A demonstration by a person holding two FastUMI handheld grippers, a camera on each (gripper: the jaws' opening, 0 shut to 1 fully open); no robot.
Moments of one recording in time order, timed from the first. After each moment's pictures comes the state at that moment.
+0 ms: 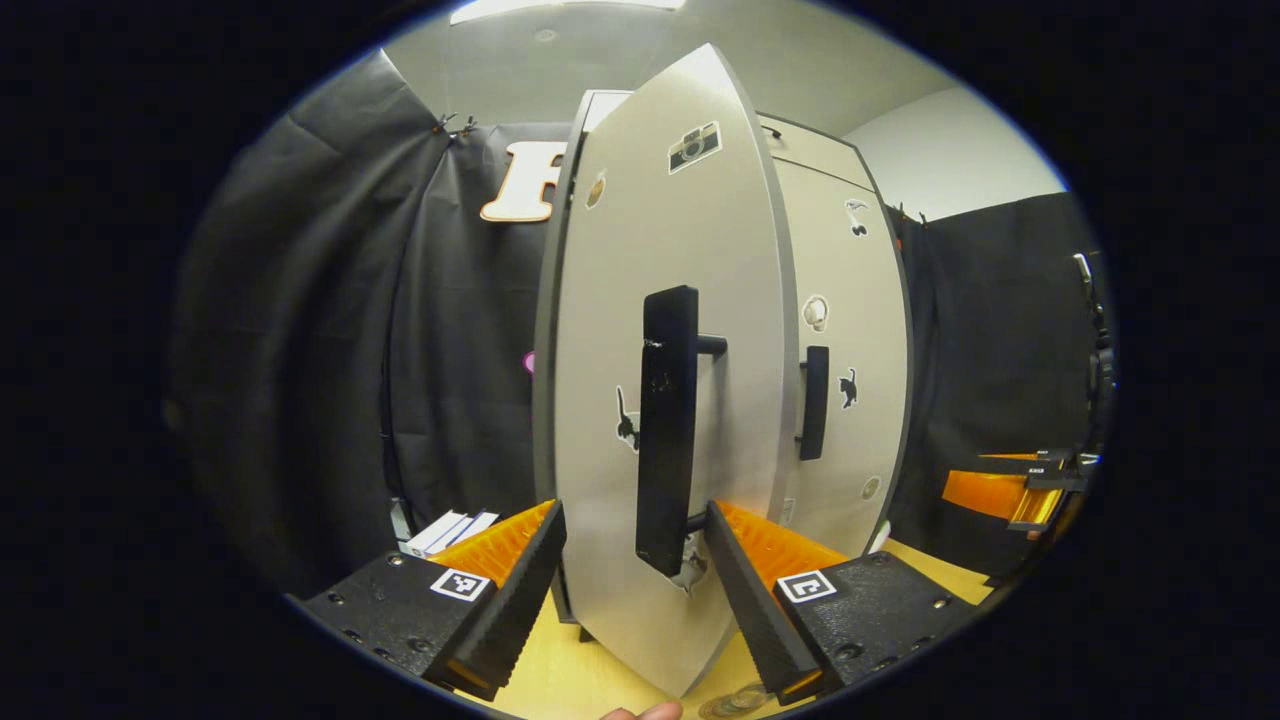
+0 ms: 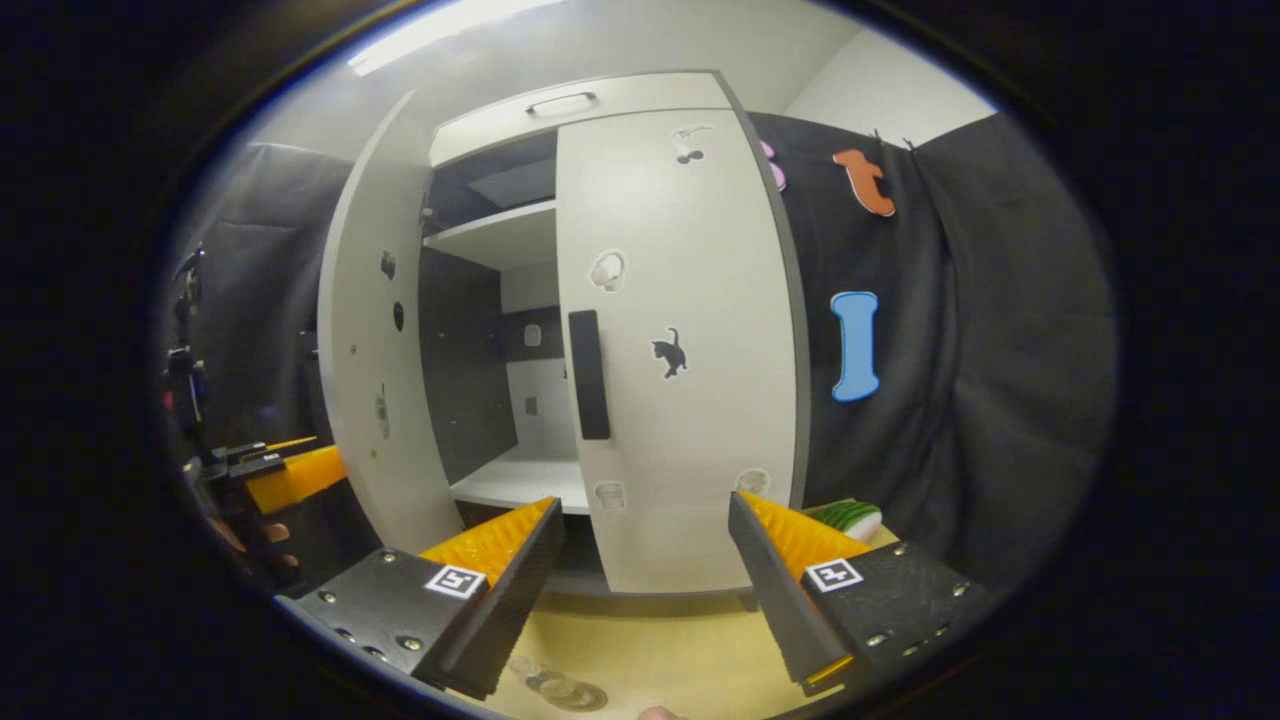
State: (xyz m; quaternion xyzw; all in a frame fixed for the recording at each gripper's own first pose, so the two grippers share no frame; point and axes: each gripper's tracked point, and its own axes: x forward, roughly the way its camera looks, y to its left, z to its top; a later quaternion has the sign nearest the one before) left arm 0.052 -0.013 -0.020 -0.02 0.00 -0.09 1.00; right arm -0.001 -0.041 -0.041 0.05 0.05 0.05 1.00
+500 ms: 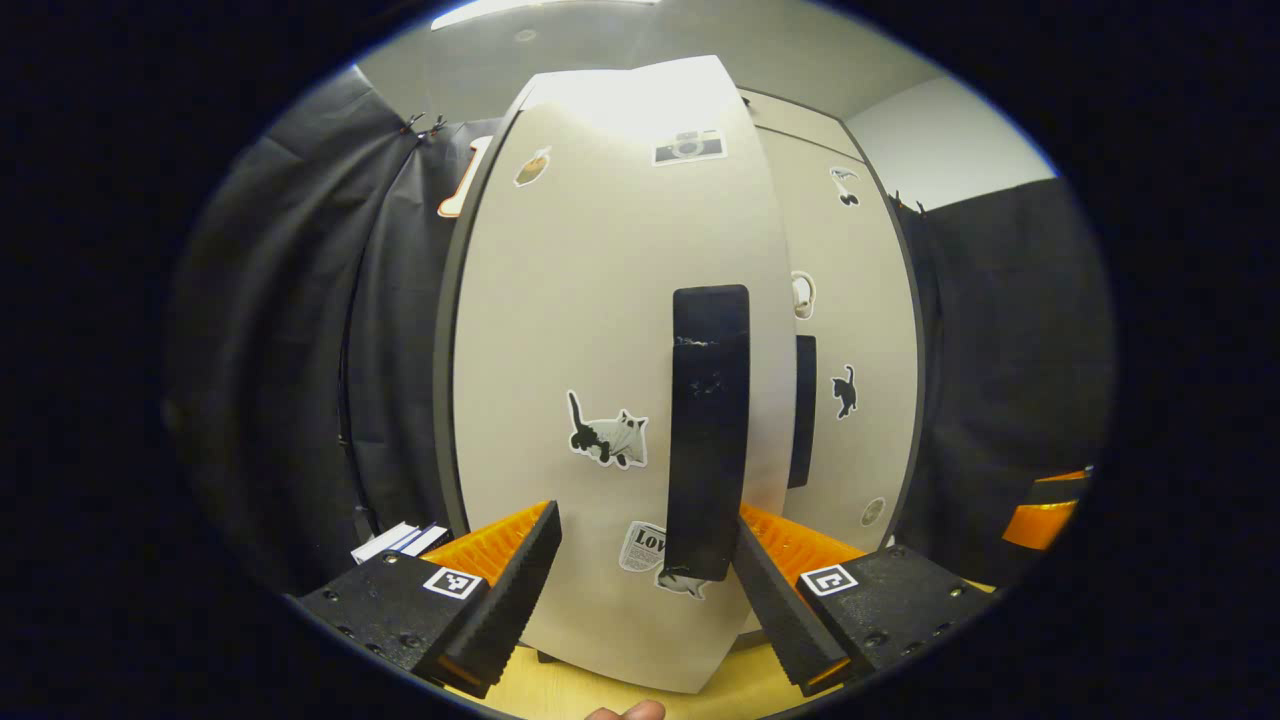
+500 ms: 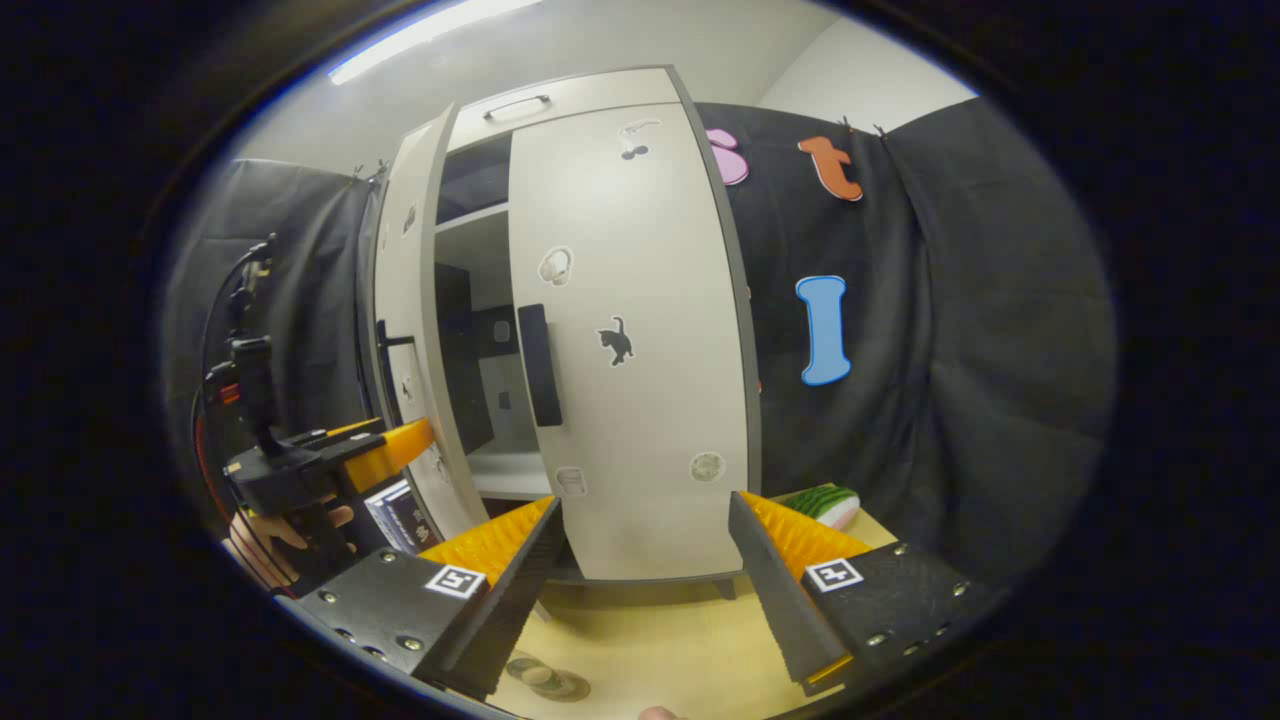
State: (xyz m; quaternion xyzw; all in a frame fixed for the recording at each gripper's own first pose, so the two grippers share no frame) left arm 0.124 -0.082 -0.025 0.01 -0.01 -0.08 1.00; right arm -0.011 -0.085 -0.054 0.07 0.07 0.03 1.00
